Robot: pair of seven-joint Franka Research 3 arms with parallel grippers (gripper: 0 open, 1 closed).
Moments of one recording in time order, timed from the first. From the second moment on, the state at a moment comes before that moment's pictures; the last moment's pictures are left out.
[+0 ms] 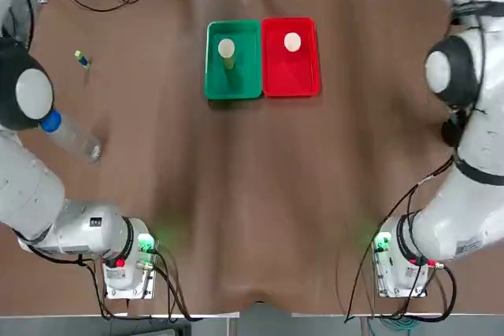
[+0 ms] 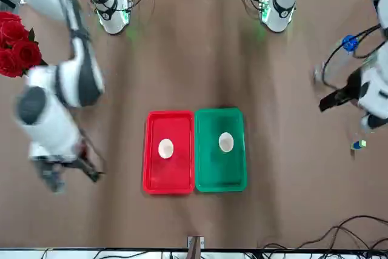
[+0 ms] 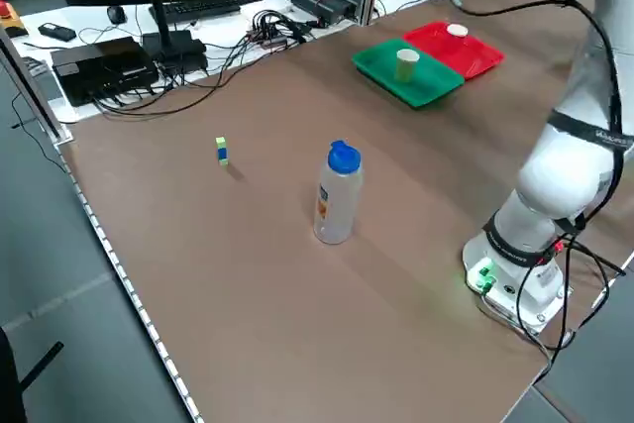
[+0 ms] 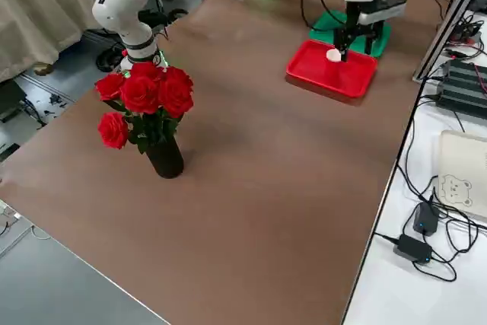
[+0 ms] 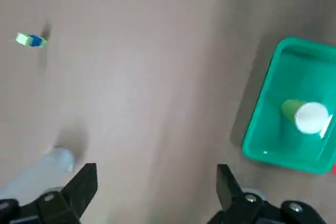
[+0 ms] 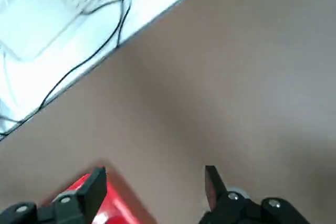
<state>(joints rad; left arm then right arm) 0.00 0.15 -0.08 -1.44 0.01 1.55 -0.30 0.18 0.54 -0.06 -1.17 -0.12 1.88 0.82</state>
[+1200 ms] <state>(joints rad) 0.00 0.07 -0.14 -1.54 0.01 1.67 -0.18 -0.06 0.14 -0.02 -1.48 -0.02 1.71 0.11</state>
